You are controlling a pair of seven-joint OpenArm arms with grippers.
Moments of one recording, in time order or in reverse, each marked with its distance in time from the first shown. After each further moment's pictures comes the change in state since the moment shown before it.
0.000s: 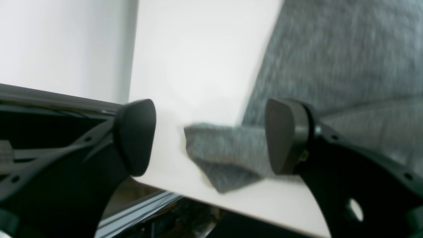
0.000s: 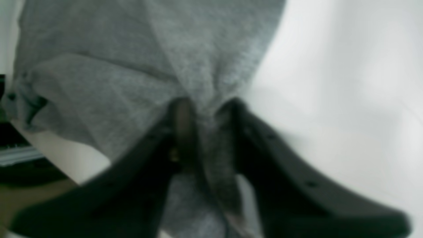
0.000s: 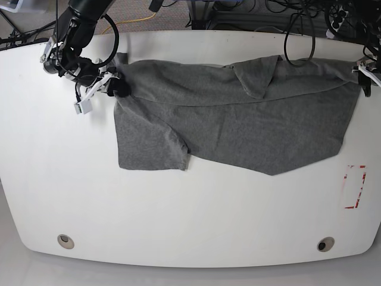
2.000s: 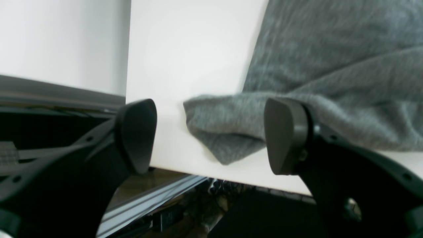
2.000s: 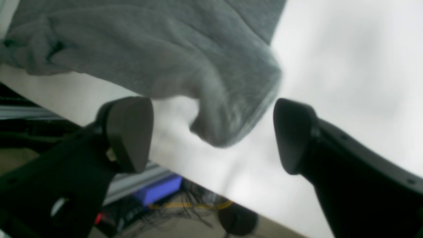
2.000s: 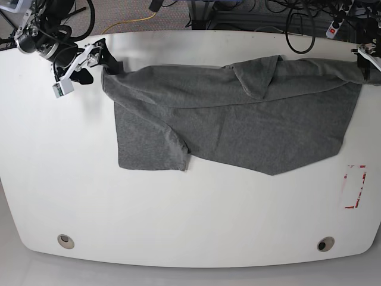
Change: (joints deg) left arm 12.3 -0.2 -0.9 0.0 -0.1 0.0 -9.9; right arm -16.5 7.3 1.2 24.2 14.5 -0.4 -4.0
